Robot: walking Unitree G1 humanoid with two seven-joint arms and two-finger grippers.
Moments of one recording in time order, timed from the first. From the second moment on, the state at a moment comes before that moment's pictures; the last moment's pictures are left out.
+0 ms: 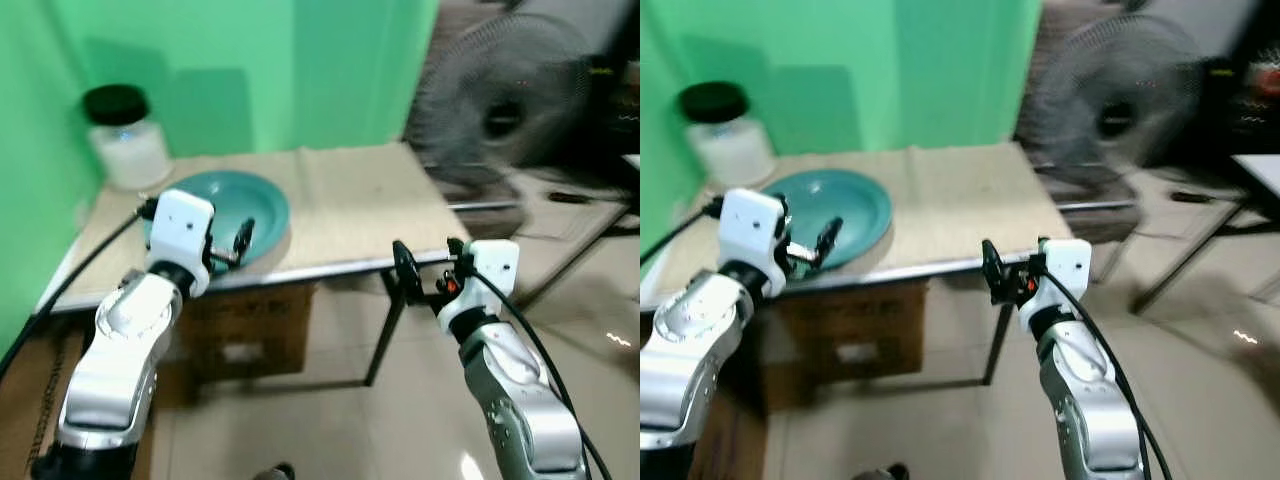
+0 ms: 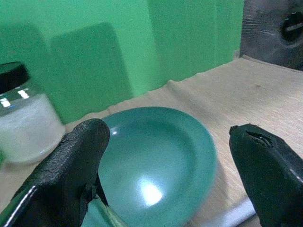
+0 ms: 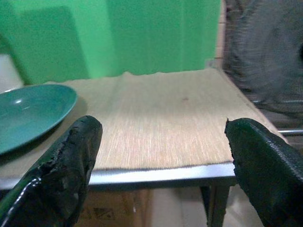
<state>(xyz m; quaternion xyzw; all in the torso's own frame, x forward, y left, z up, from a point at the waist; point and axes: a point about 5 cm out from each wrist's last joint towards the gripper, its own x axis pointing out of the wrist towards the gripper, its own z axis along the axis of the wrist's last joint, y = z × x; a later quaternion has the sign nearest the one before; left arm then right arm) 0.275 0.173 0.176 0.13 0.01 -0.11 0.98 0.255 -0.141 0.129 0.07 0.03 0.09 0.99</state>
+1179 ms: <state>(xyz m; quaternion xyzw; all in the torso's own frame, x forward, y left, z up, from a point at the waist) 0.287 0.159 0.174 0.12 0.01 -0.14 0.98 0.266 -0.151 0.123 0.05 0.05 0.09 0.99</state>
